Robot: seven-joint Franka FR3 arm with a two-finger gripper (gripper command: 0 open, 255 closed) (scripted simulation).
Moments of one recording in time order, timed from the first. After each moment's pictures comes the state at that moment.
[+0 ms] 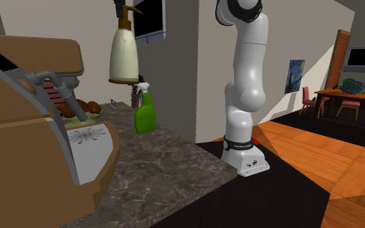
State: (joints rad) arm -0.19 -0.07 0.08 -1.22 -0.05 1.15 -0.09
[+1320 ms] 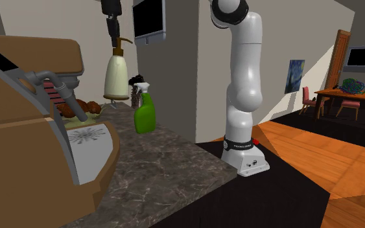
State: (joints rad) arm -0.31 0.02 -0.04 -1.36 -0.04 1.39 -0.32
